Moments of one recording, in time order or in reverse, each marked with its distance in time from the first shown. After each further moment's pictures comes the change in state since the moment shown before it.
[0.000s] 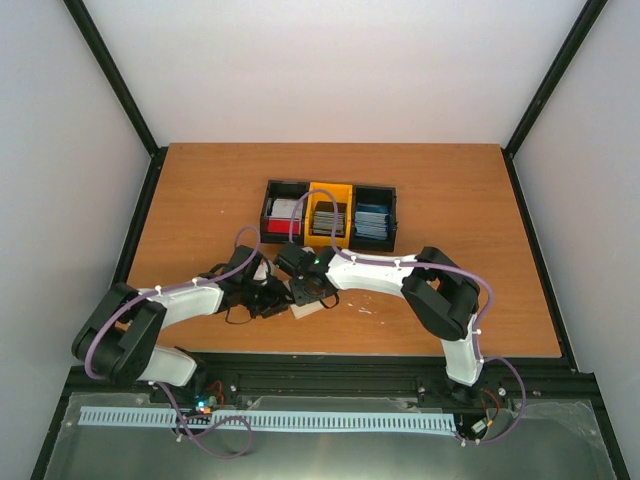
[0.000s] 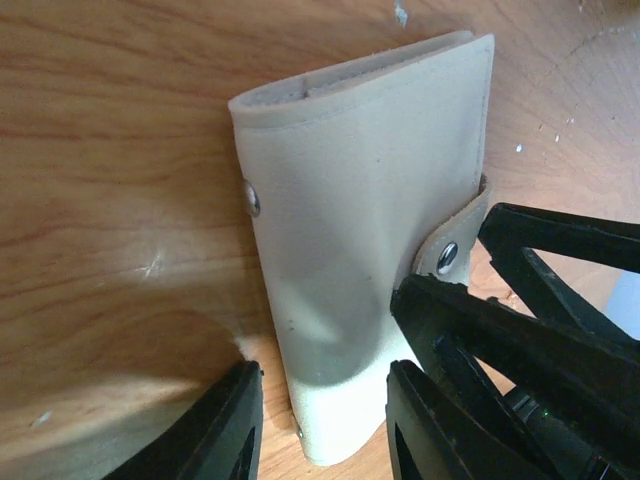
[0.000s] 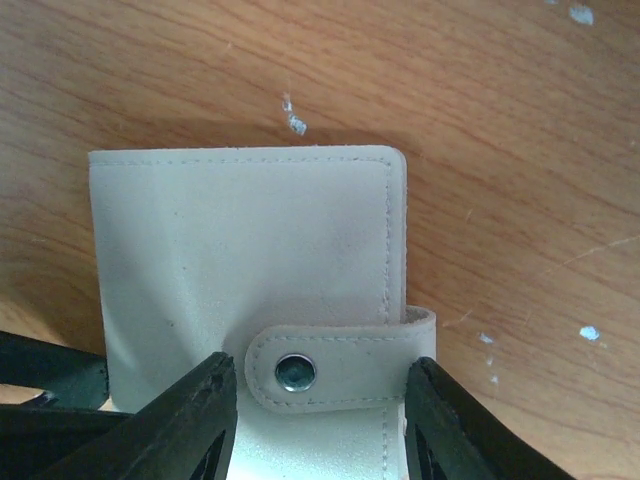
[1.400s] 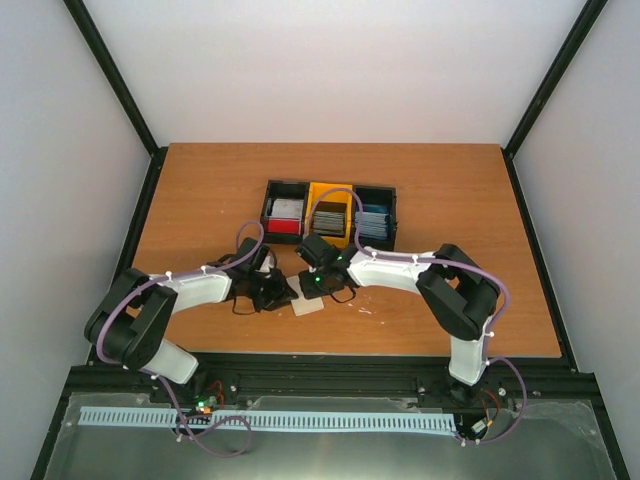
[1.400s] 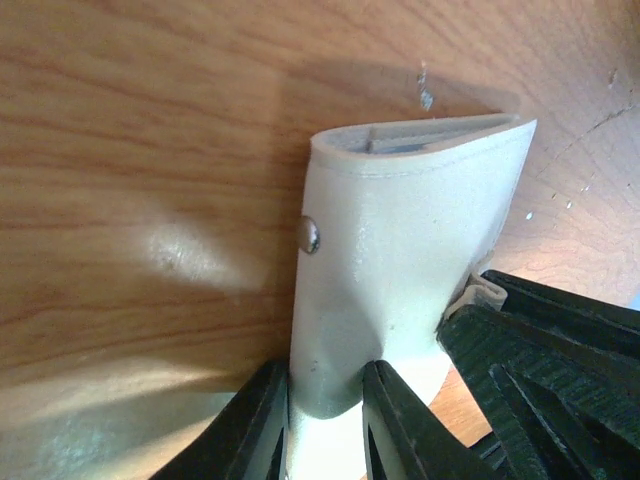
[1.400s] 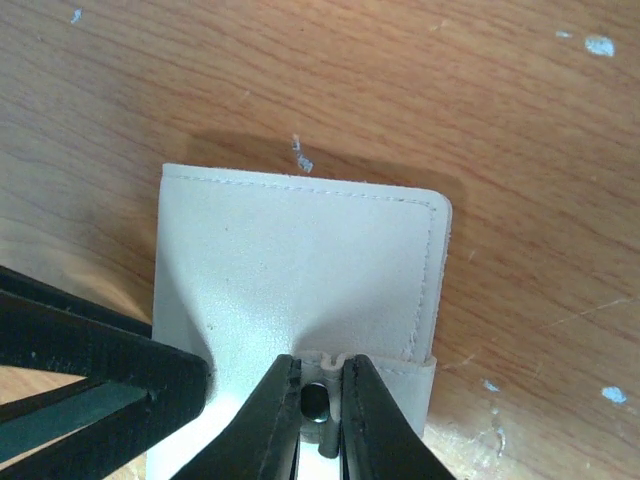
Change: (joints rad) left arm 0.000 0.112 0.092 -0.074 -0.036 -0.102; right arm -0.091 -0.080 -0.160 0.225 -0.179 -0.060
